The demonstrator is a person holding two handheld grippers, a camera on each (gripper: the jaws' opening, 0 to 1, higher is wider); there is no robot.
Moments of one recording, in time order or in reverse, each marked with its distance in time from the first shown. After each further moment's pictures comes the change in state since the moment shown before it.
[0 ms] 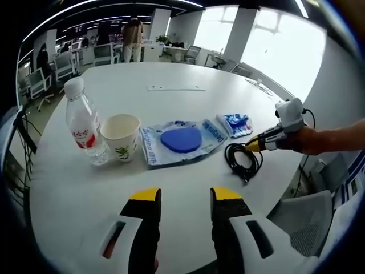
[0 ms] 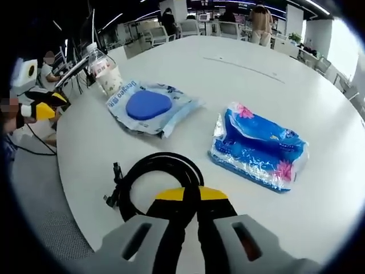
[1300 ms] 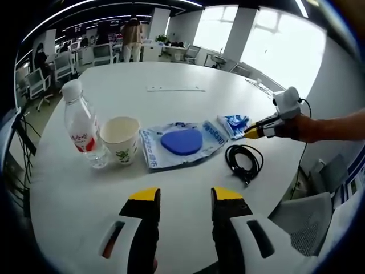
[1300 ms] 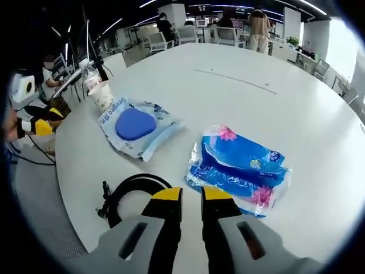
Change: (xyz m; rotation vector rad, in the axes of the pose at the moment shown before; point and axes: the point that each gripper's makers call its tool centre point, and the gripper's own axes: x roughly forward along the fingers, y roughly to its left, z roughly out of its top) left arm 0.002 0.004 0.006 -0.002 0.000 -0.002; right arm -0.004 -0.033 0.035 -0.025 -0.025 -0.006
